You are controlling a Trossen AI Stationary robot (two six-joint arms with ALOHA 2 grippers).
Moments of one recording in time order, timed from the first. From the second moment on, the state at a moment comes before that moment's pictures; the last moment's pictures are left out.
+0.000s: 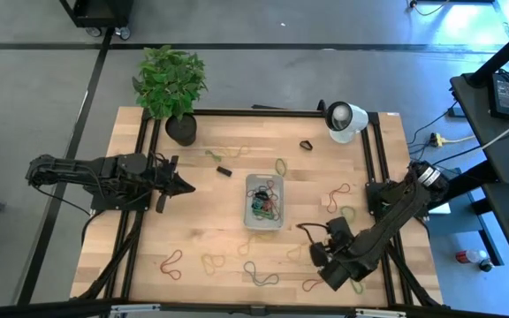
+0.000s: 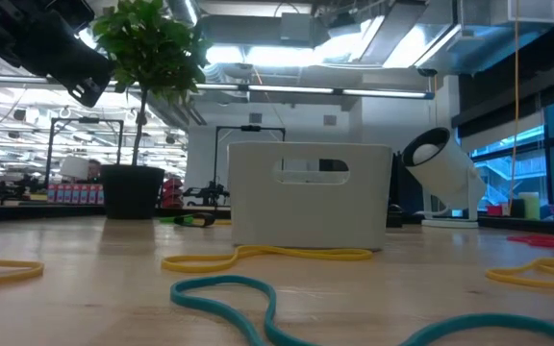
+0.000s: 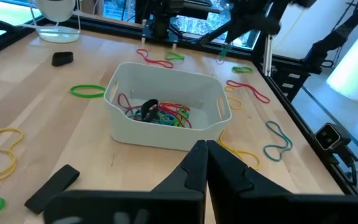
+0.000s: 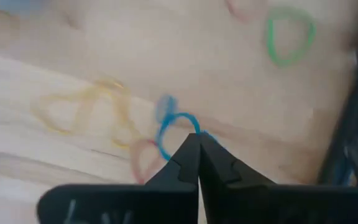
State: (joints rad) left arm -0.03 0.31 0.29 -0.26 0.08 -0.22; right arm 0.78 1.77 1.42 -1.39 0.16 2.08
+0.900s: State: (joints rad) left arm -0.03 0.31 0.29 -0.26 0.08 -0.22; right arm 0.21 1.77 1.50 -0.82 0.54 1.00
